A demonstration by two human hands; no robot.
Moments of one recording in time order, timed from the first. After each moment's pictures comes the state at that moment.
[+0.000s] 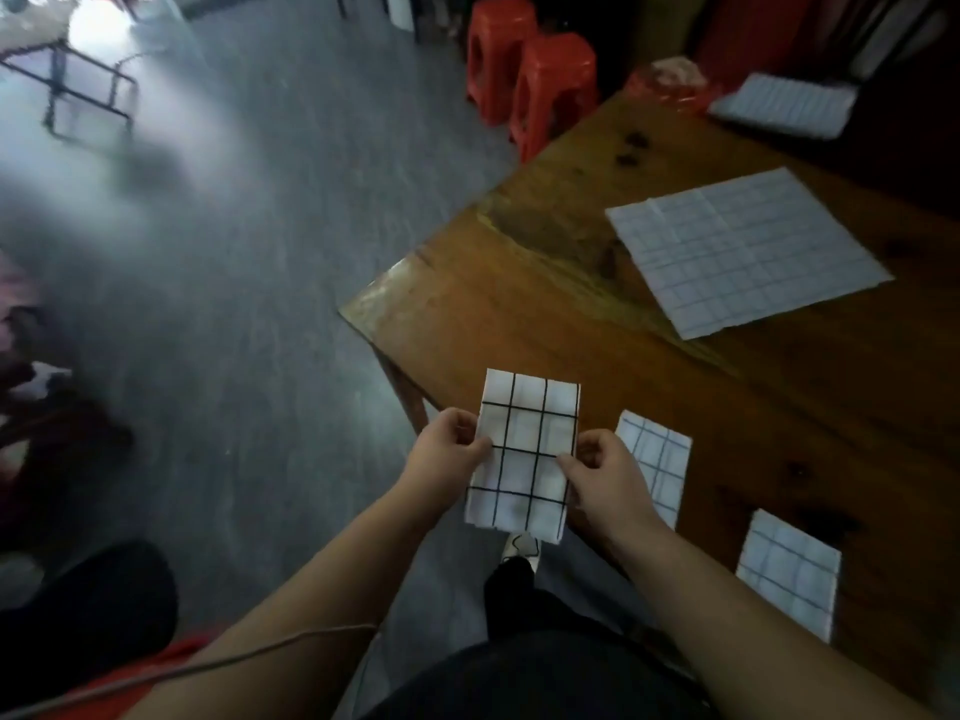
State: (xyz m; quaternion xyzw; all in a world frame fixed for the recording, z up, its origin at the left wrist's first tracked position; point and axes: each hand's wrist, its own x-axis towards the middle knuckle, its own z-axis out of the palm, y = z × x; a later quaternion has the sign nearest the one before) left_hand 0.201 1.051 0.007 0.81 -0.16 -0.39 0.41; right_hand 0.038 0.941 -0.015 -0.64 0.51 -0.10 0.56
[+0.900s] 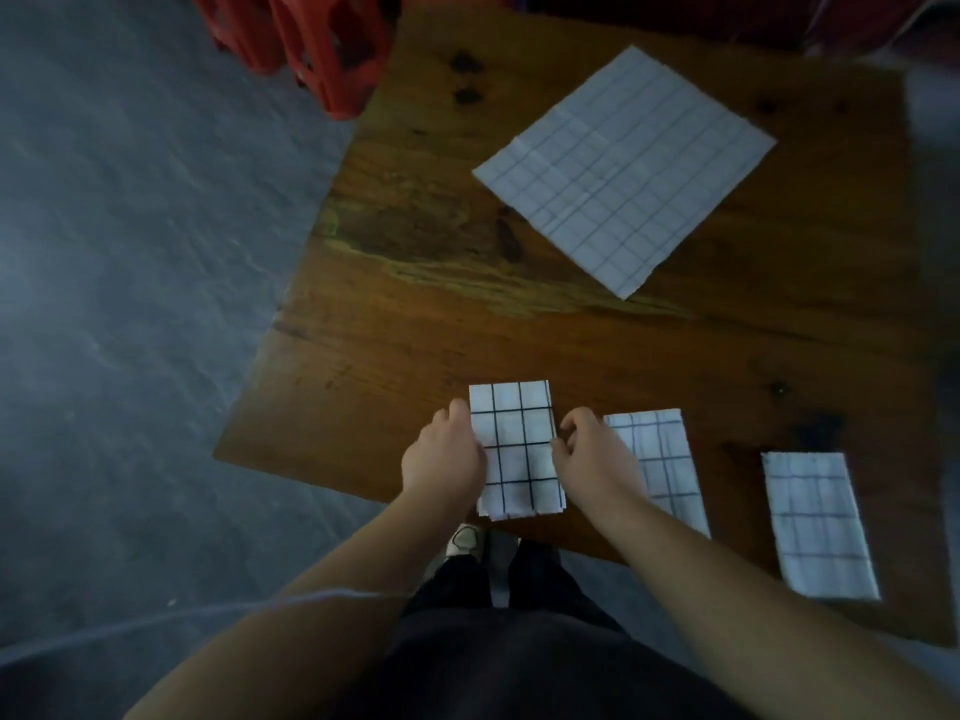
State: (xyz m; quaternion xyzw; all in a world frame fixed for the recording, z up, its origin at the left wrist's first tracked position) left_hand 0.298 0.895 -0.051 0.79 -0.53 -0.32 0.00; right_hand 0.122 0.864 -0.064 -0.63 0.70 0.02 0.34
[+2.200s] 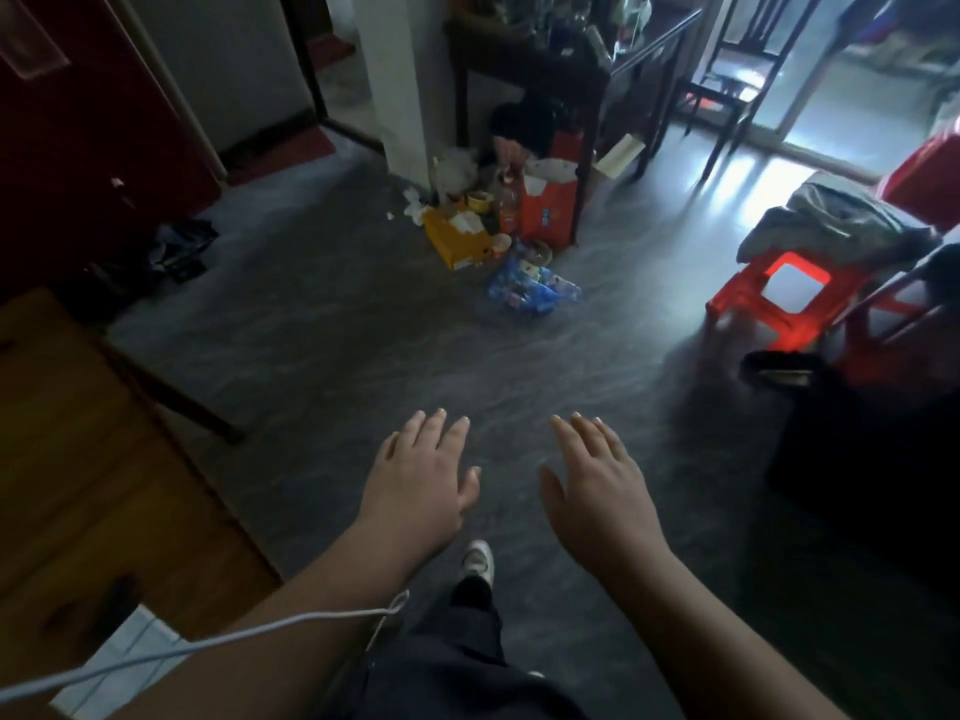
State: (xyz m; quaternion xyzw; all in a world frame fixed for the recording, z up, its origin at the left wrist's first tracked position) left_hand -0.496 0.993 0.056 0.27 -0.95 -0.12 -0.09; right_hand -0.615 1.161 0.045 -0.34 0.91 -0.17 0.14
